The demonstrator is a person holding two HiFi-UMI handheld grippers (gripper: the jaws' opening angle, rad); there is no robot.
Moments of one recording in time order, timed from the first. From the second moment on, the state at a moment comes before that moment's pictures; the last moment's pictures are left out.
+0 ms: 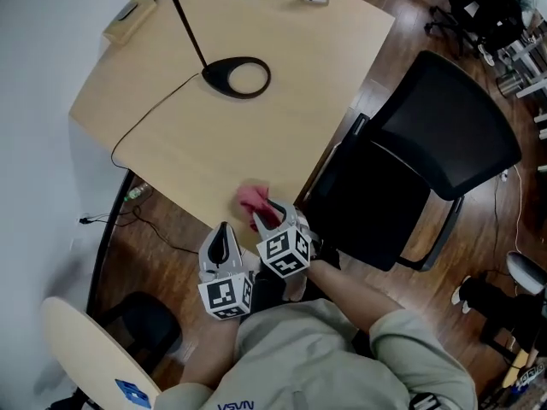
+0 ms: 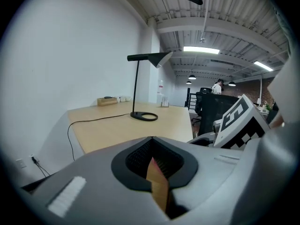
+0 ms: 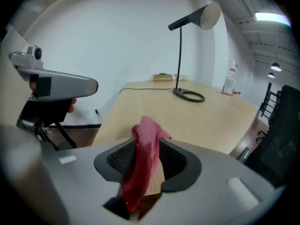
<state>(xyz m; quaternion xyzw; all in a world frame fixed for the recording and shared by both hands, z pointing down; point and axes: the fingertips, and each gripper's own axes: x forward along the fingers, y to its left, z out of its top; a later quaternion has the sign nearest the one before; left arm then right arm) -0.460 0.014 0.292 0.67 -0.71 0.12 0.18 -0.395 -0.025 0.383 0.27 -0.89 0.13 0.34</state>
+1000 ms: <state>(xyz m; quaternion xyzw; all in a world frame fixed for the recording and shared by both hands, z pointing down) -0.321 -0.041 0.300 0.76 -0.61 0.13 0.18 -0.260 -0.081 0.323 0.42 -0.87 0.17 0.21</state>
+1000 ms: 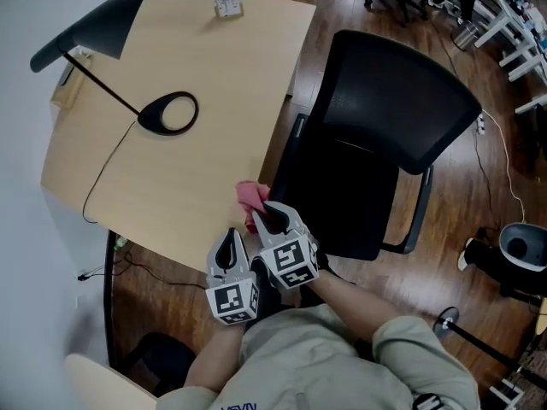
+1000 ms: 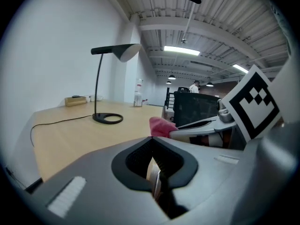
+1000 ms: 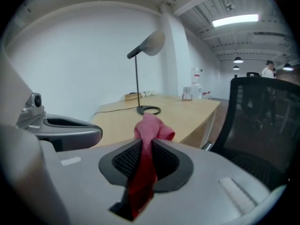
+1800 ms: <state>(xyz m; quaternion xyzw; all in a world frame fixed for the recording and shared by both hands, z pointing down) -0.100 -0.149 0.413 0.81 -0.53 0.14 0.20 -0.044 -0.195 0.506 0.52 -0.77 0.26 0.25</state>
